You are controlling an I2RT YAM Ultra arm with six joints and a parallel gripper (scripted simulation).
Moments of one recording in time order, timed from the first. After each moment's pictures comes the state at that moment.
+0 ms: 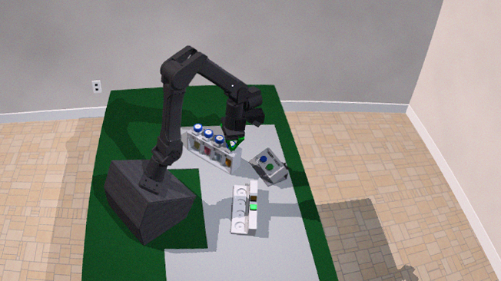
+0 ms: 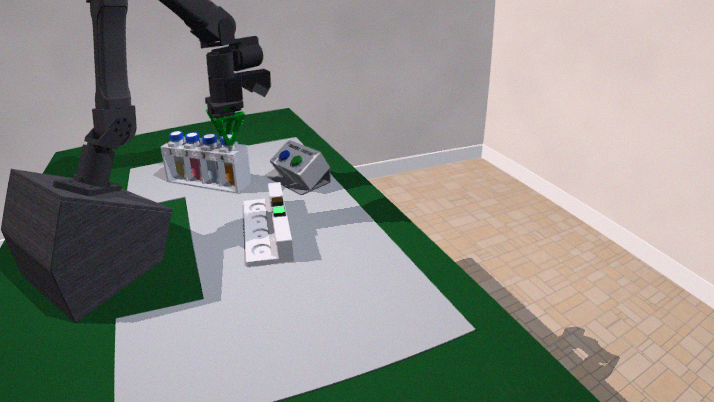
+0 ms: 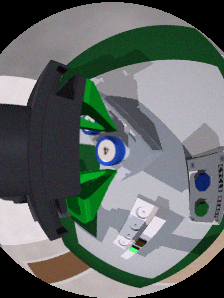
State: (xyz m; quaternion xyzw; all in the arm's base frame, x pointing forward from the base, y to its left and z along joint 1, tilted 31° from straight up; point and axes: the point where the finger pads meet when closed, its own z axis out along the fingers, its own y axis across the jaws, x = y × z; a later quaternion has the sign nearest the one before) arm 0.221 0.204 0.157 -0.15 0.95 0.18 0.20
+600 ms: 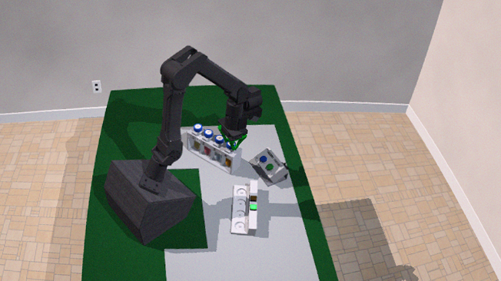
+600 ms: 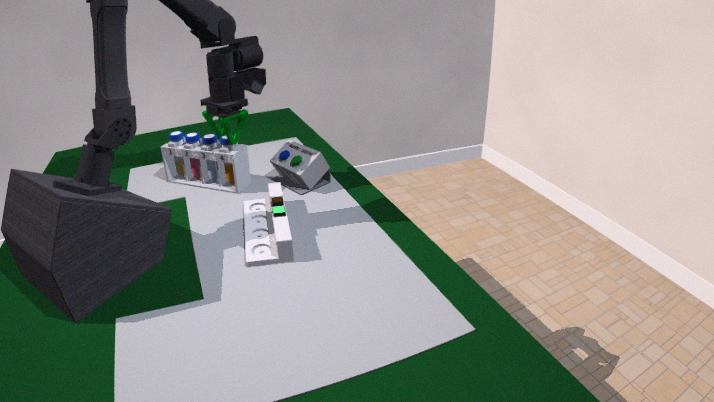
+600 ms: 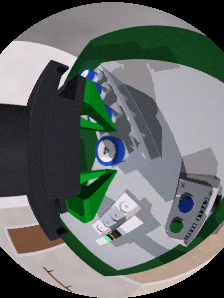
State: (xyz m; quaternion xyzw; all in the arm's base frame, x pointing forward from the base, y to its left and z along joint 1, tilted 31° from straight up) arm 0.221 0.204 0.157 -0.31 0.91 0.14 0.23
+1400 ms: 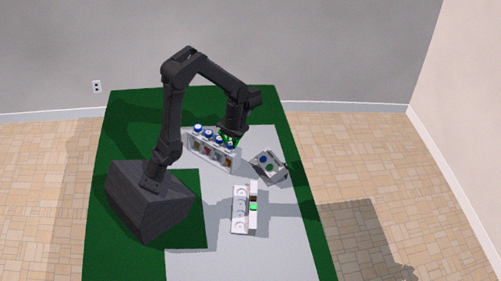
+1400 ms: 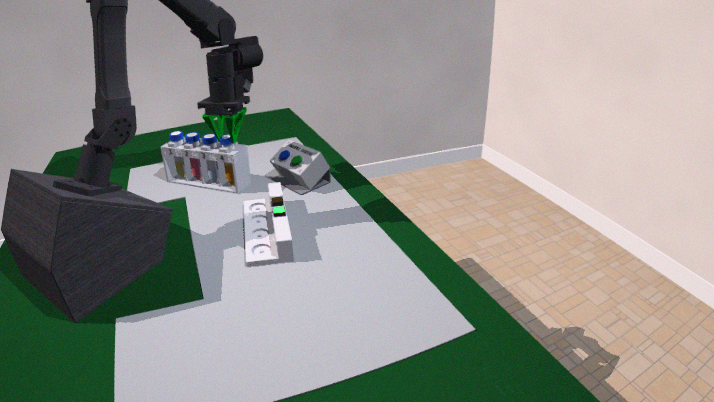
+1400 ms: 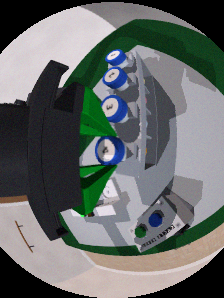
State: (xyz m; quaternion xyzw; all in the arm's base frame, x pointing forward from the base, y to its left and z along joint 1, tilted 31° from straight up) arm 0.221 0.204 0.157 -0.50 0.82 0.09 0.26
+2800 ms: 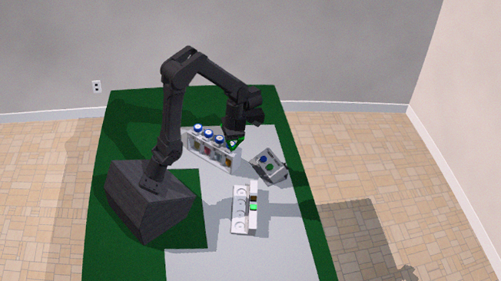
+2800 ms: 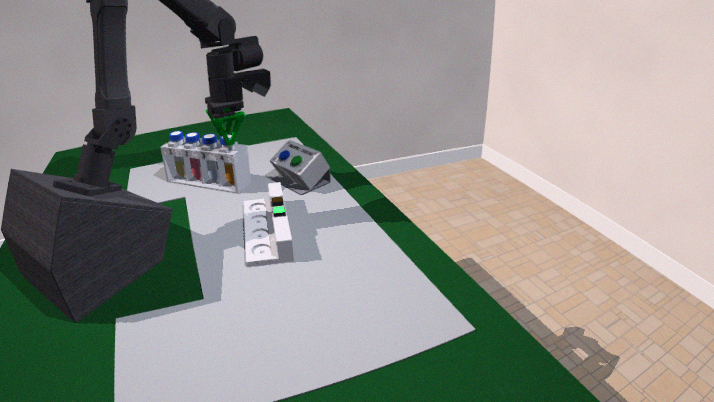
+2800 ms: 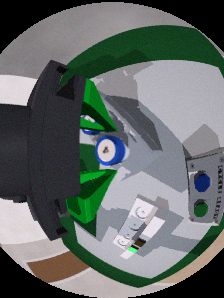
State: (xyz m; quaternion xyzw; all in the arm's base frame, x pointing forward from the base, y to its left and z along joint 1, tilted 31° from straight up) arm 0.221 0.204 0.157 -0.16 0.95 0.18 0.20
